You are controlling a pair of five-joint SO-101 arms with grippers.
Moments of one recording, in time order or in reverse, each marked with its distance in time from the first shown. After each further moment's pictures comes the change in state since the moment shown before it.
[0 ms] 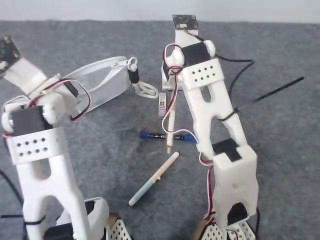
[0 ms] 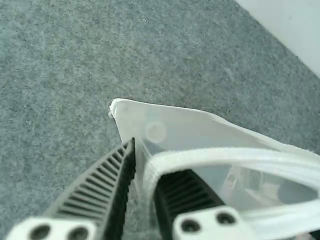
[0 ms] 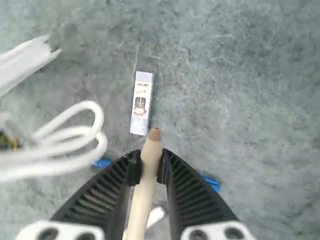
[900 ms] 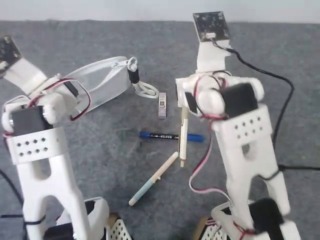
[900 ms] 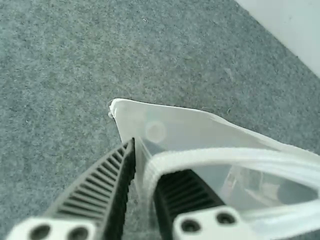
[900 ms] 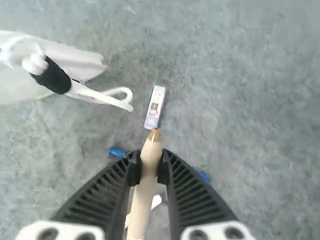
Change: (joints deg) left arm 0.0 0.0 0.0 0.0 0.0; right arm -0.7 -44.9 36.0 -12.0 2.3
